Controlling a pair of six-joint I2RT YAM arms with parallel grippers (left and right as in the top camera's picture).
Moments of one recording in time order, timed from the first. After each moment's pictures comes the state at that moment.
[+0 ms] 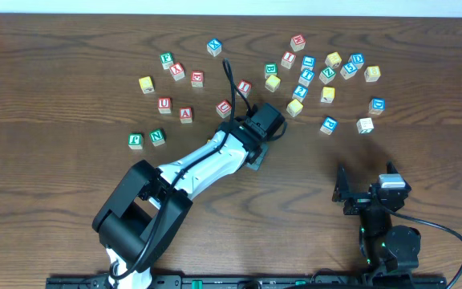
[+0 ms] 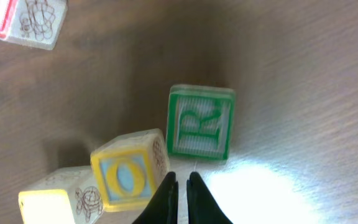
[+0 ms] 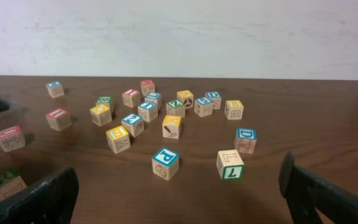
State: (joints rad) left arm -0.73 1.93 1.27 -0.63 -0.20 -0.25; right arm 0.08 0.02 0.01 -0.07 0.04 0.03
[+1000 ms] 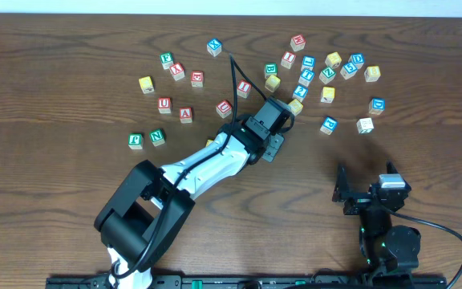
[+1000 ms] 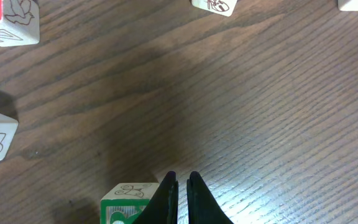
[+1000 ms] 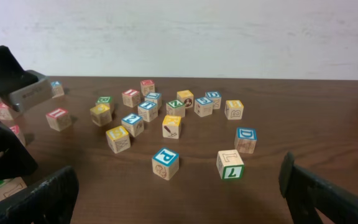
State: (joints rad) left arm -0.74 1.94 1.26 -0.35 -0.10 -0.16; right arm 0.08 0.02 0.01 -0.07 0.04 0.03
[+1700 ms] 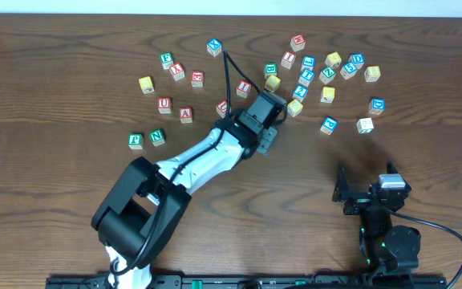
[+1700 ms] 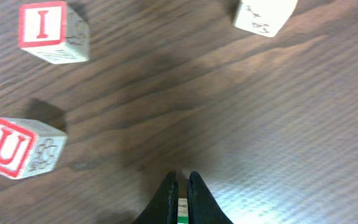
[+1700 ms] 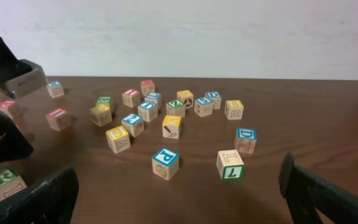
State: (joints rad) left arm -0.70 1.94 1.26 -0.32 -0.14 -0.12; right arm 0.08 0.02 0.01 -0.07 0.04 0.03
